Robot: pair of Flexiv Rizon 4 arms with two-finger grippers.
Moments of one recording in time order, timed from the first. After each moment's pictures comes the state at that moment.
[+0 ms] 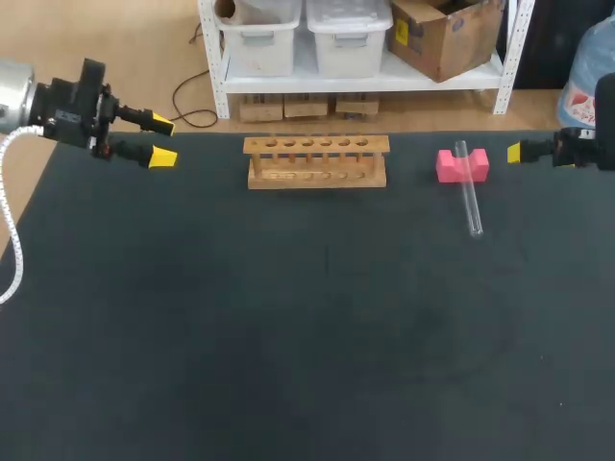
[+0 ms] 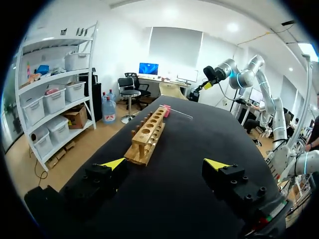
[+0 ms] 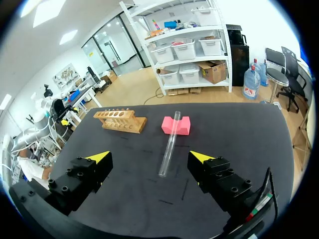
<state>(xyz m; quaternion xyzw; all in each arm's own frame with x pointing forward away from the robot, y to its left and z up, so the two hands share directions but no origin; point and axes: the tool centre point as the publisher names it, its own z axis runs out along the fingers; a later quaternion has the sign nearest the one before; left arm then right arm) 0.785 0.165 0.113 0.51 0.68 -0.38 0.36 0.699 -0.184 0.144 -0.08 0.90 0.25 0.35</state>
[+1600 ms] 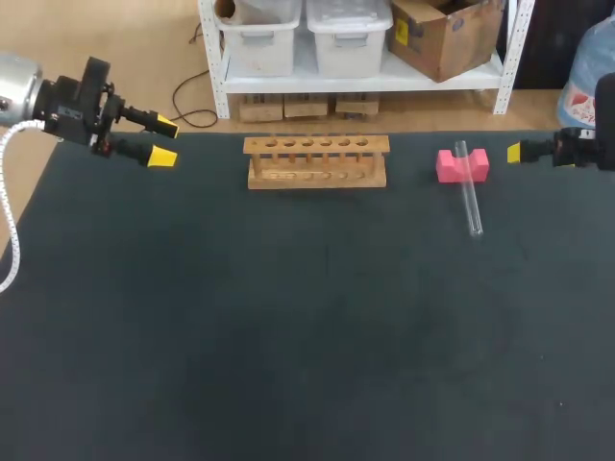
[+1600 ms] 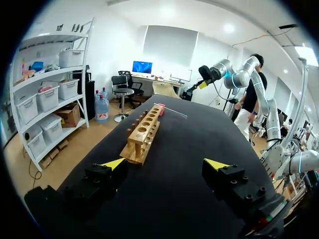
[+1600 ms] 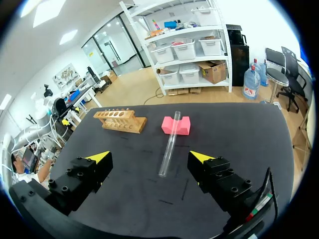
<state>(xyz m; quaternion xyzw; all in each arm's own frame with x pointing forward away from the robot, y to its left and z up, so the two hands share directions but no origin) 0.787 0.164 0.109 0.52 0.68 -0.40 0.34 0.699 -0.184 0.144 -0.08 0.90 0.25 0.35</state>
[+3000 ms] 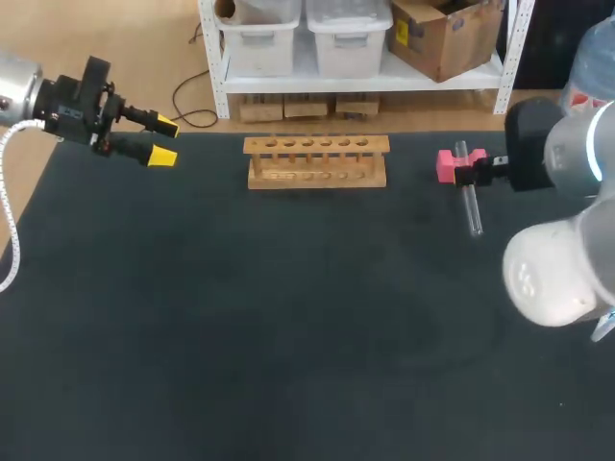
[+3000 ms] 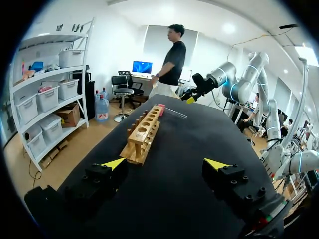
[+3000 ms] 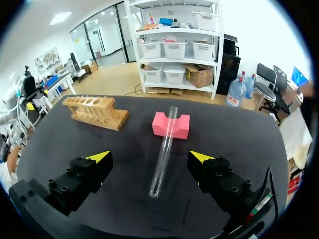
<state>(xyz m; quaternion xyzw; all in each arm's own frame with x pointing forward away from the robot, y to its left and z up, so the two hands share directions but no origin) 0.787 0.164 0.110 0.52 0.68 -0.40 0.34 0.746 -0.141 0.068 -0.10 0.92 0.11 0.36</state>
